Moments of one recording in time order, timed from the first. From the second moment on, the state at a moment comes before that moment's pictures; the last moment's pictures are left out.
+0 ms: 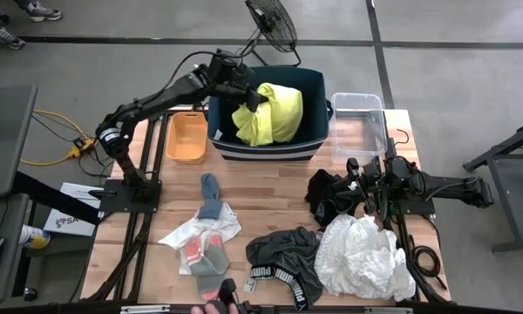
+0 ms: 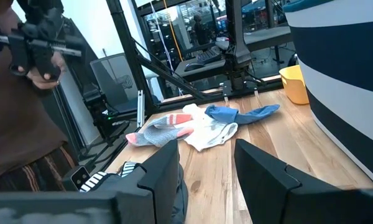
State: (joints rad) left arm 0.64 1.70 1.60 -0.40 0.39 -0.37; right arm -0.10 0.07 0.02 0.08 -0.29 0.28
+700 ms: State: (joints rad) left arm 0.62 1.78 1.49 -0.40 0.28 -0.52; right arm -0.10 0.07 0.02 0.08 -0.29 0.28
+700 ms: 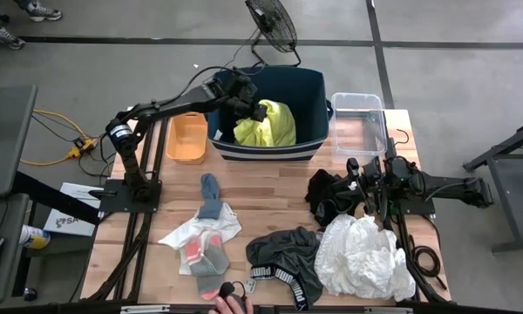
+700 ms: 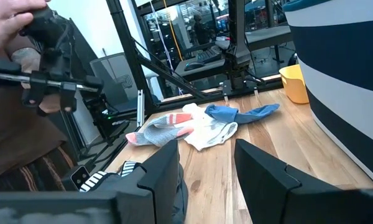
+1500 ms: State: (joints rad) left arm 0.58 1.72 1.49 -0.35 0.22 -0.21; right arm -0.10 0.07 0.02 0.08 -0.29 0.28
